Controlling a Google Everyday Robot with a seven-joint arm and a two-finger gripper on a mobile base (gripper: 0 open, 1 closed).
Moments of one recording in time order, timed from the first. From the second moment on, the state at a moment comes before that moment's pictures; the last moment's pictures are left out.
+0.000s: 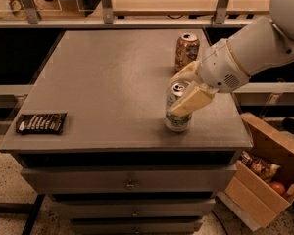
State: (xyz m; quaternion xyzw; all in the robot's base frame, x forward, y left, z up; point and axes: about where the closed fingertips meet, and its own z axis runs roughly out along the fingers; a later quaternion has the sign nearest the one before) arm 0.489 -0.074 0.900 -0.65 0.67 0.21 0.30
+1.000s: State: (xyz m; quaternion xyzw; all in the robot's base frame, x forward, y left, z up) arm 0.554 0.058 0.899 -0.75 0.57 0.24 0.25
